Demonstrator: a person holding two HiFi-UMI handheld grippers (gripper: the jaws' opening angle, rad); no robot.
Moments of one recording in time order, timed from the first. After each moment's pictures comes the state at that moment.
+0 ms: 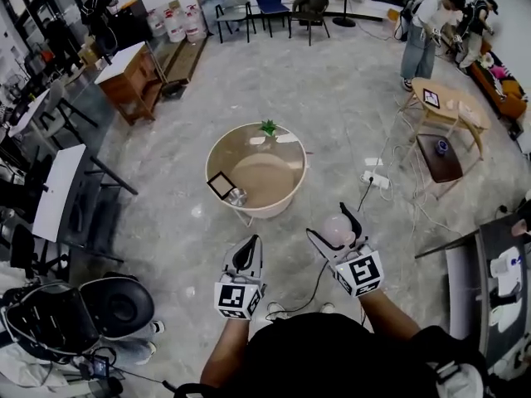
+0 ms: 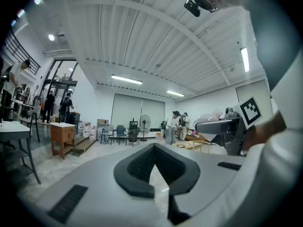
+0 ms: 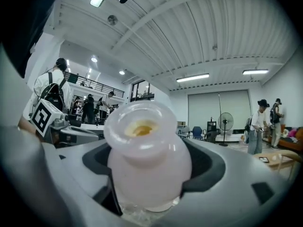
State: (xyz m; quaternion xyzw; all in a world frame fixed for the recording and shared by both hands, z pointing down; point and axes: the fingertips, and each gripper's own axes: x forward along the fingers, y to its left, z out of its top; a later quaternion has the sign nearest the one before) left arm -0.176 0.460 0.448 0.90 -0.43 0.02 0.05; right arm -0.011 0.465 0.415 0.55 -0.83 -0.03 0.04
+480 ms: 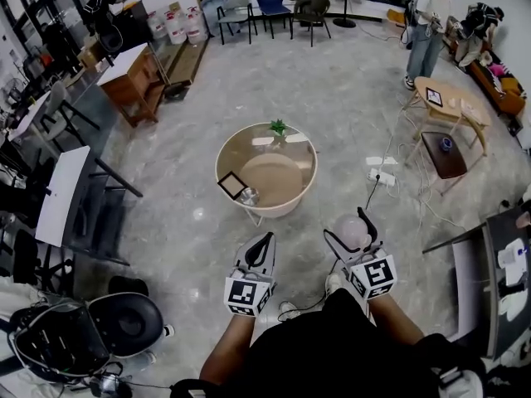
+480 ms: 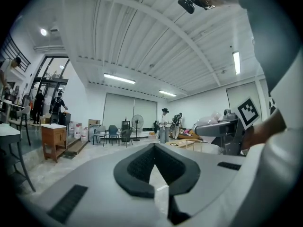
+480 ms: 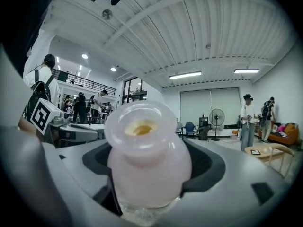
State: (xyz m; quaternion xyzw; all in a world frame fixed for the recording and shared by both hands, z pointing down) left arm -0.213 0.447 0.440 0.92 -0.38 0.03 0.03; right arm -0.042 0.468 0.420 0.59 -0.80 0.00 0.05
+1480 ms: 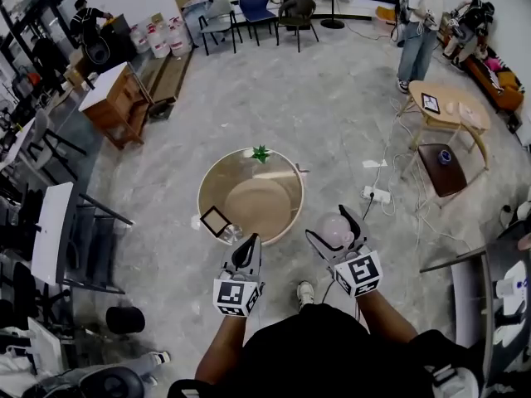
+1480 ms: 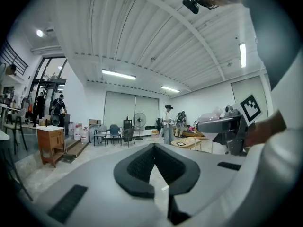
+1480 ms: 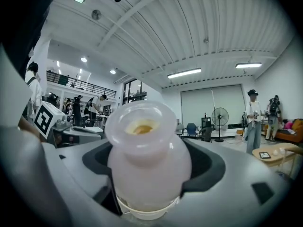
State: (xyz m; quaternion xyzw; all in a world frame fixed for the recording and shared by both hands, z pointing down) left arm -0.118 0.281 0.444 0.92 -0.39 0.05 0.03; right arm 0.046 0.304 0.419 0.58 -0.81 0.00 0.03
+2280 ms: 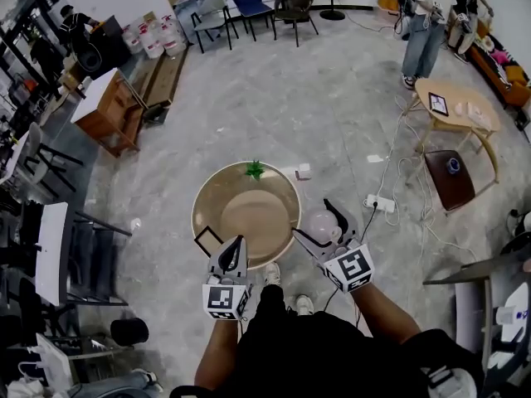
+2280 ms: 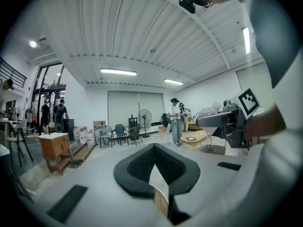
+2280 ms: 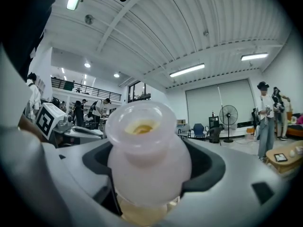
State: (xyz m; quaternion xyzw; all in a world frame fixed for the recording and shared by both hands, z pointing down) left arm -0.073 0.151 0.449 0.90 -0.42 0.09 0.00; right arm 0.096 0.162 0.423 0.54 -0.84 0.00 0.01
